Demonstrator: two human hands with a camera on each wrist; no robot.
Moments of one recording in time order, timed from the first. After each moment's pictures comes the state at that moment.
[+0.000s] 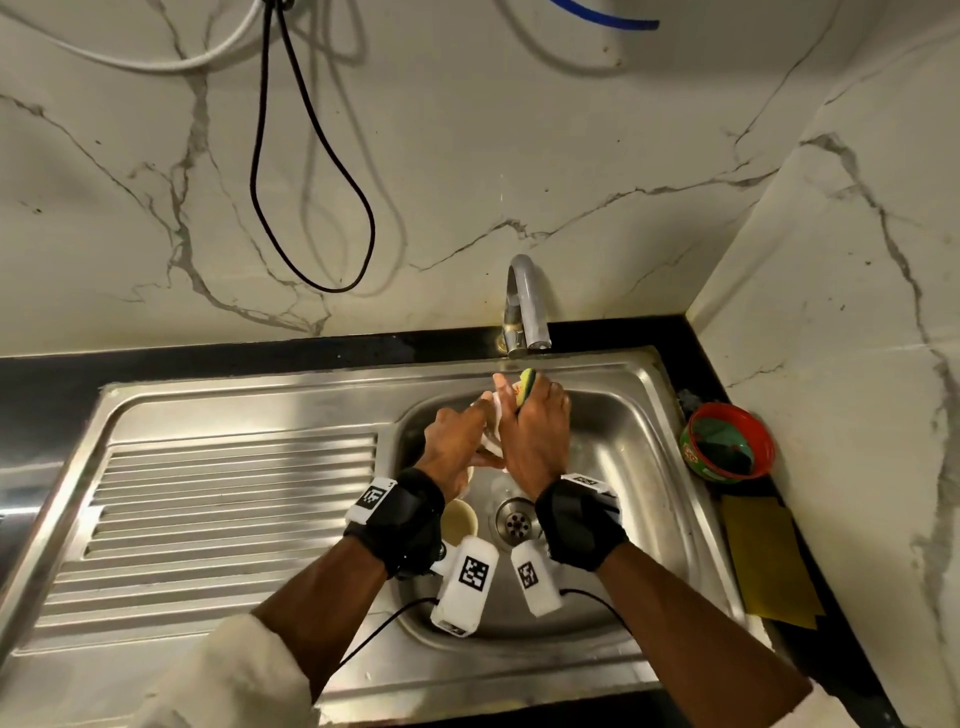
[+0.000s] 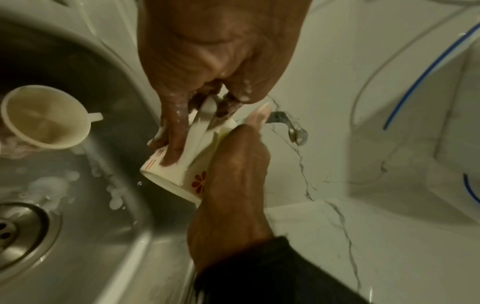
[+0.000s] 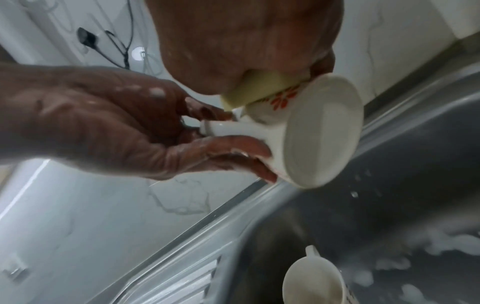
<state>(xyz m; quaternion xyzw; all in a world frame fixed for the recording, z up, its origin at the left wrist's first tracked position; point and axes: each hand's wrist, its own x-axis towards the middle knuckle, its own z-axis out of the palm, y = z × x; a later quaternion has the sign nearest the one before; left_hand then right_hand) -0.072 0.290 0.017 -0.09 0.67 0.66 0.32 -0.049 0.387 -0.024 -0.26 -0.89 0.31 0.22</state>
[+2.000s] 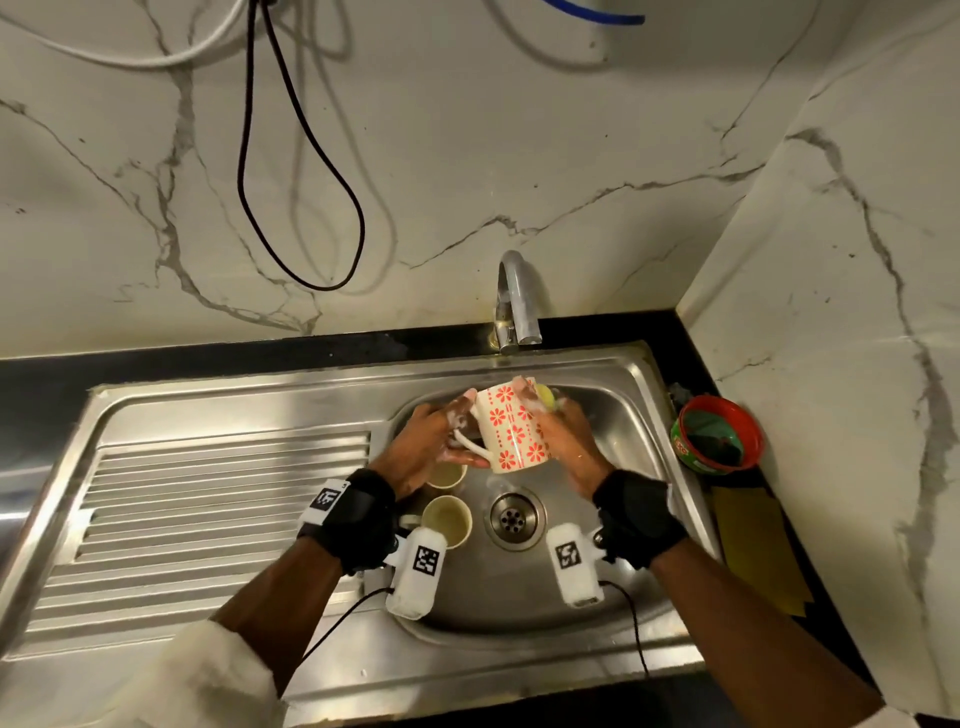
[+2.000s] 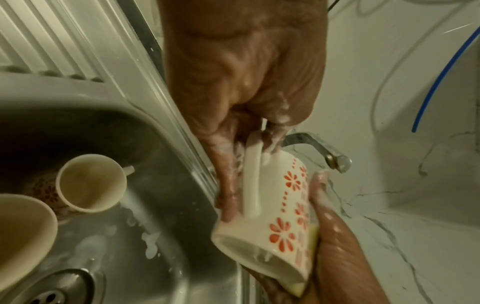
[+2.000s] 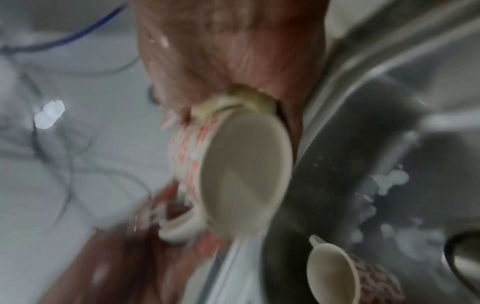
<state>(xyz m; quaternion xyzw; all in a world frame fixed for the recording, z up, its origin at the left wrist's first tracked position) -0.088 0.255 0.007 0.07 0.63 0.67 0.40 -0.009 0.427 0.003 -0.25 -0.68 0.69 0.00</state>
